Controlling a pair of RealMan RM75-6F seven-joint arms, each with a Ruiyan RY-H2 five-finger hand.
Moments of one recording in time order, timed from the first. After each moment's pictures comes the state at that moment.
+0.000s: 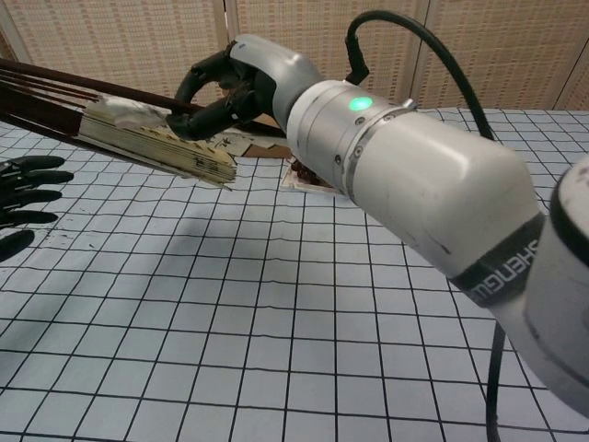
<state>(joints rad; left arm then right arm) -0.28 -1.36 -0.01 -1.58 1.56 1.25 -0.75 0.82 -1.95 0.54 -1.76 -0.86 1.05 -0.31</state>
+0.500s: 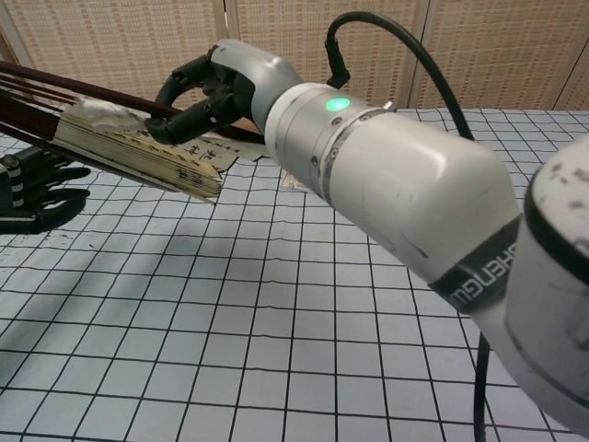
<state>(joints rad) -0.32 -1.53 -0.12 -1.52 1.43 1.23 -0.70 0.88 -1.96 0.53 -1.76 -0.81 1.09 -0.30</state>
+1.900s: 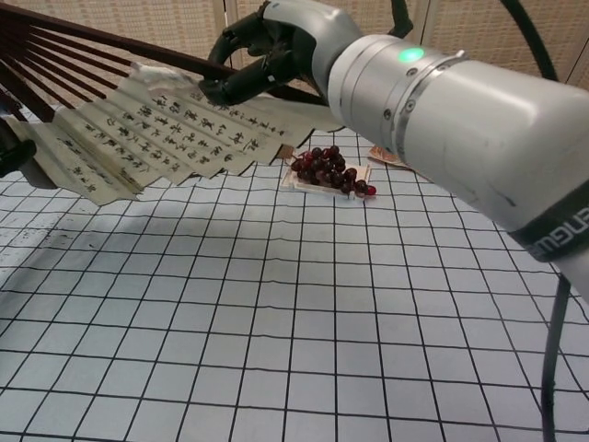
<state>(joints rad) -0.28 -1.62 -0.32 -1.51 1.18 1.29 -0.70 0.86 -1.79 0.49 -1.86 -0.82 1.16 -0.29</state>
